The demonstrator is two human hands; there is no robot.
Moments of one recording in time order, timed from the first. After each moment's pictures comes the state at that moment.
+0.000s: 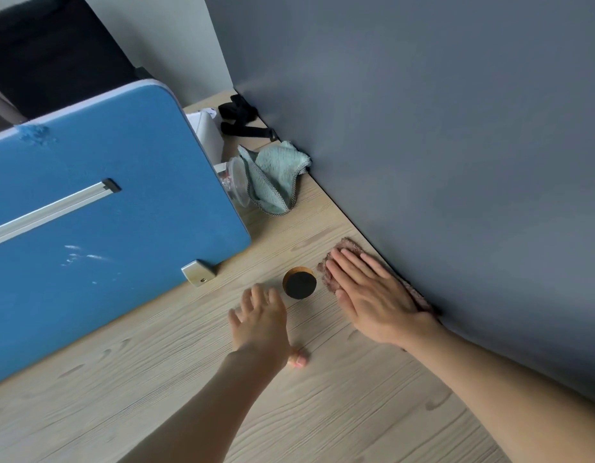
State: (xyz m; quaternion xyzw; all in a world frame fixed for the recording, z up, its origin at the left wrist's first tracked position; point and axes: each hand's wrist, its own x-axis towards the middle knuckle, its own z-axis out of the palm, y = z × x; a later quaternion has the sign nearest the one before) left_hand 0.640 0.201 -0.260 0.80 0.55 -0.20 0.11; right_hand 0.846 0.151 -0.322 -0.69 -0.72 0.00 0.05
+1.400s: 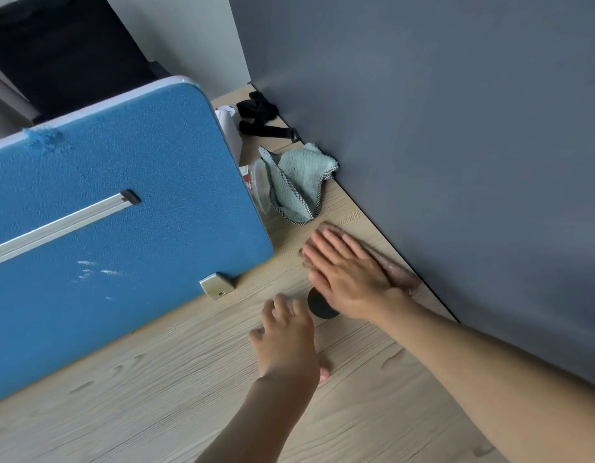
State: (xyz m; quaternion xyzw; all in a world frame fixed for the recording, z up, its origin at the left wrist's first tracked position) left_hand 0.648 0.210 -0.247 0.78 0.57 -0.21 0.15; right_hand 0.804 0.246 -0.314 -0.68 -0.73 0.04 0.08
